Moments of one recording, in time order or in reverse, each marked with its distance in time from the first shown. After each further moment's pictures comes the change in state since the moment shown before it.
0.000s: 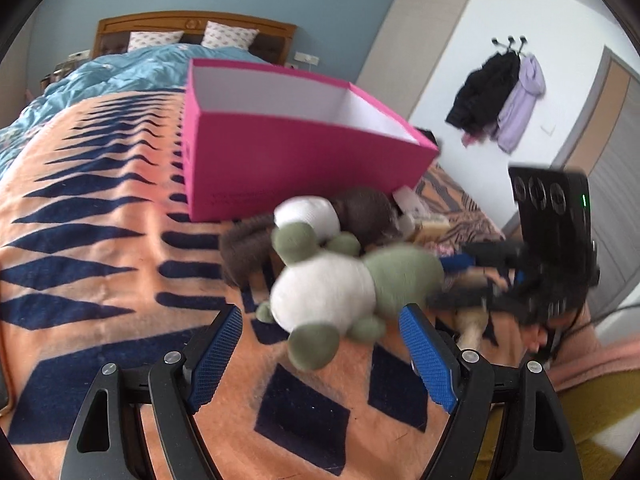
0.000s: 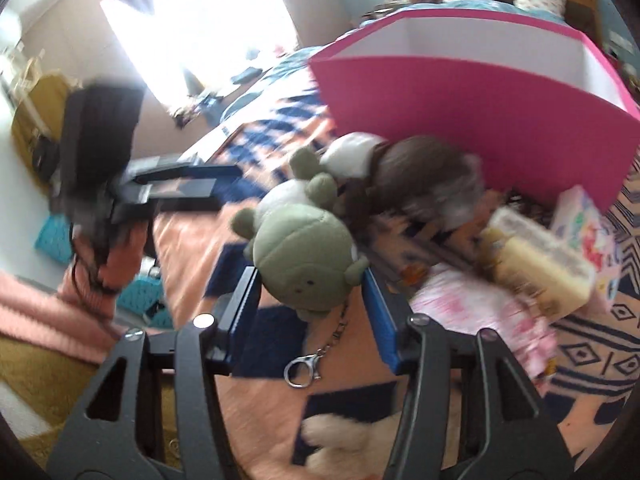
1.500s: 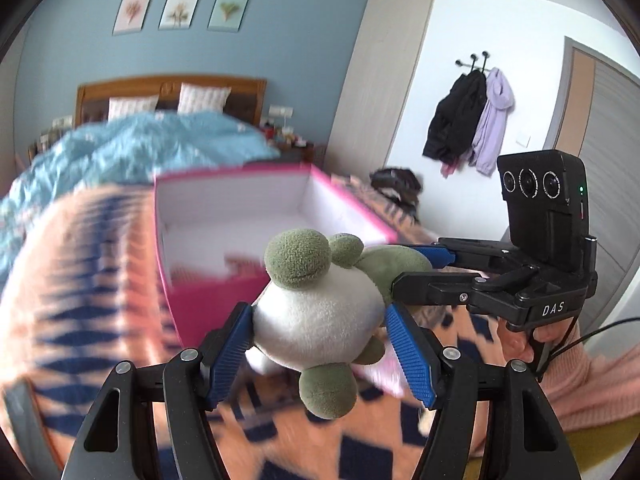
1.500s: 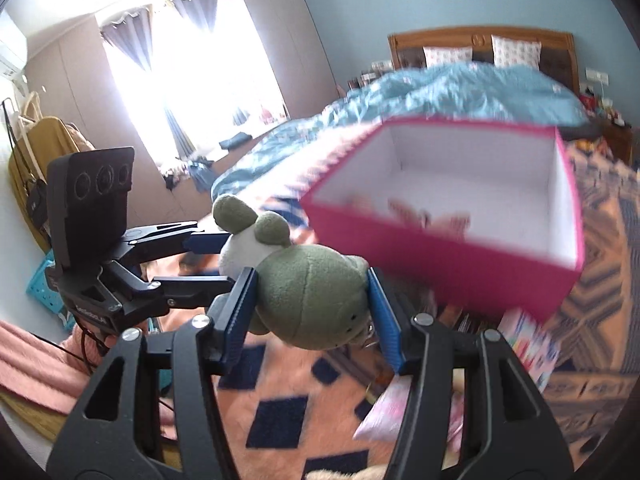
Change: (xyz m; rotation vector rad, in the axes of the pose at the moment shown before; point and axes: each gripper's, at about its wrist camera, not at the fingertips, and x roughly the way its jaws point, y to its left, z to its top) left arm -0.047 -0.043 0.089 0.142 -0.199 0.002; right arm -0.056 0.029 0.074 -0.080 -0.265 -0.044
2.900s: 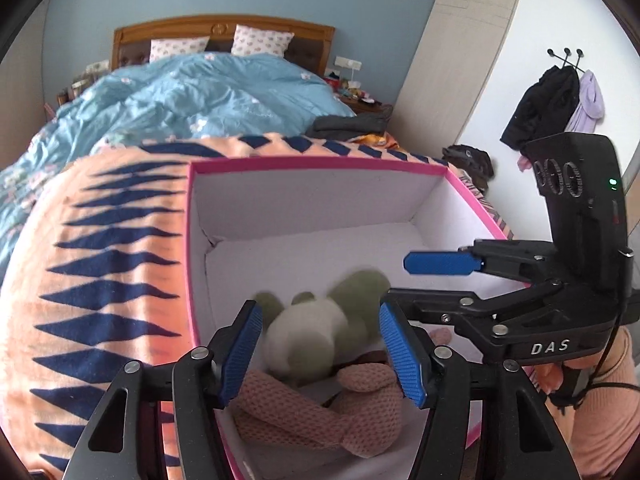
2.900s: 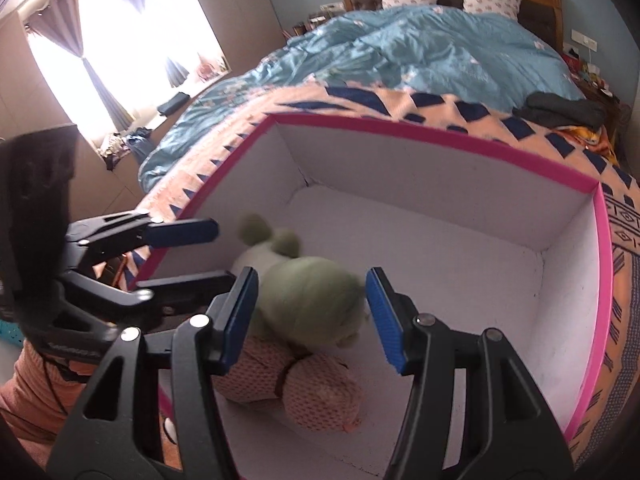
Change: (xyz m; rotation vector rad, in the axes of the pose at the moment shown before) left arm 0.153 0.110 0.068 -0.146 0.203 0.172; right arm 0.147 -0.134 0.088 0.126 0.301 -0.155
